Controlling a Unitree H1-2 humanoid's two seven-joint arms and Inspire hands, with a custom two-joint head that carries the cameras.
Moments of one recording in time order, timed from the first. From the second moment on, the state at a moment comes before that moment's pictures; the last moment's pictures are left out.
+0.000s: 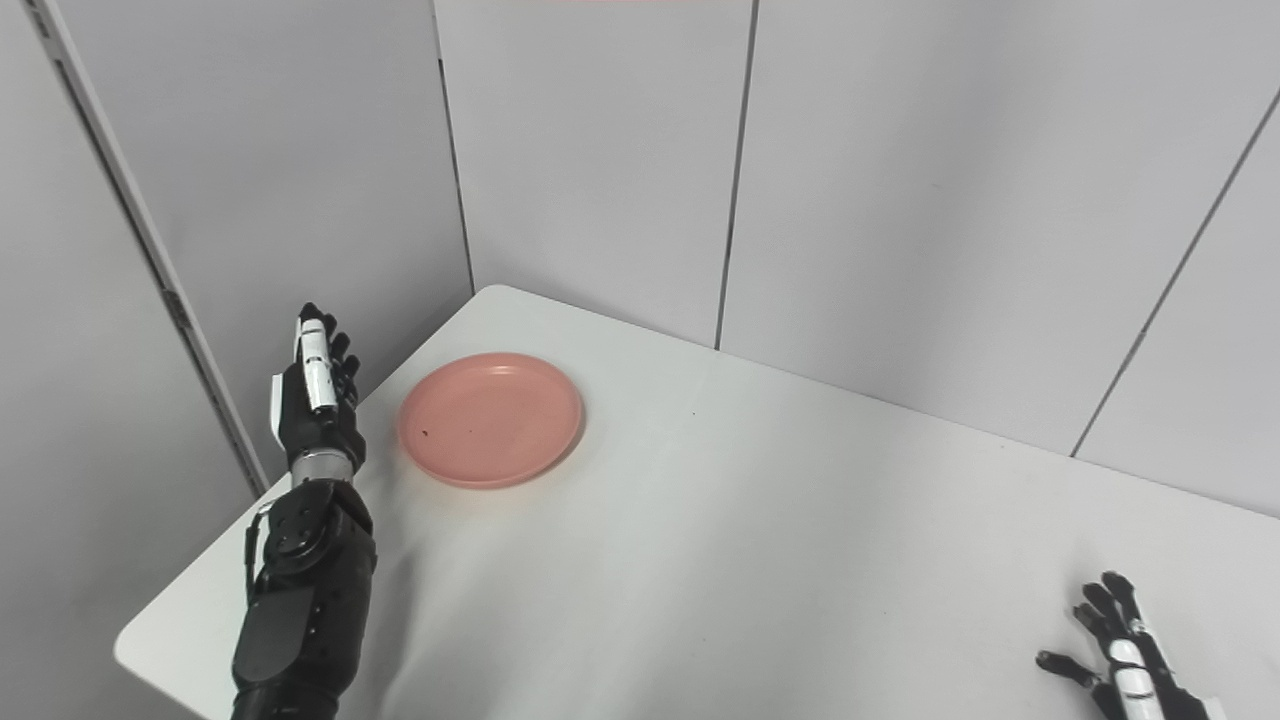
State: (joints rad) left arm -0.41 0.21 0.54 0.18 -0.30 0.05 0.30; right arm -0.29 -0.25 0.00 0.27 0.12 -0.16 0.27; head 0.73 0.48
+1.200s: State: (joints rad) left arm -0.42 0.23 0.48 0.33 -0.30 0.02 0.29; right arm -0.29 -0.26 0.00 0.26 0.12 -0.15 0.28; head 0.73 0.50
